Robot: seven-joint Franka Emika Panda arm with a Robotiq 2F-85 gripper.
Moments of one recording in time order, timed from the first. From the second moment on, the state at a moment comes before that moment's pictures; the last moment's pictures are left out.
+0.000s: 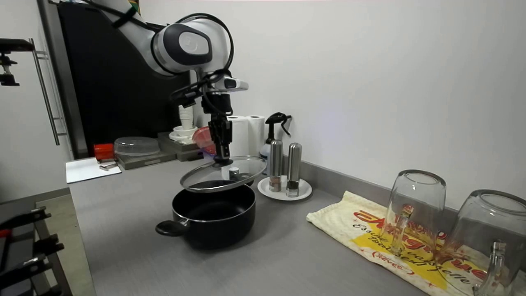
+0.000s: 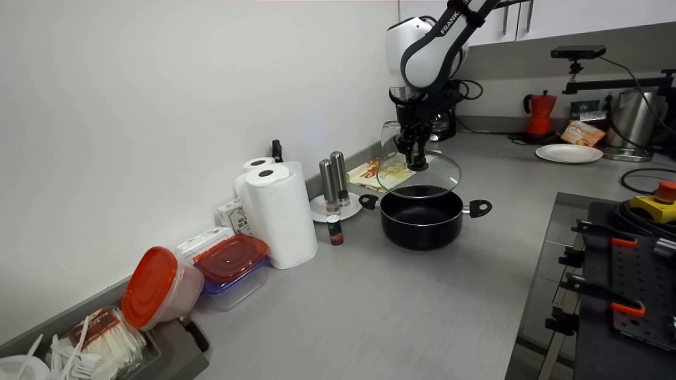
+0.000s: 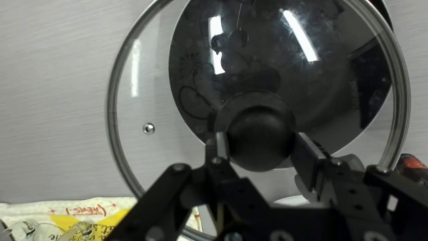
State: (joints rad) arm -0.03 0.37 -0.10 -1.99 -0.24 2.38 0.28
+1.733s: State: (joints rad) arm -0.05 0.58 -0.06 -1.80 -0.09 2.18 0.07
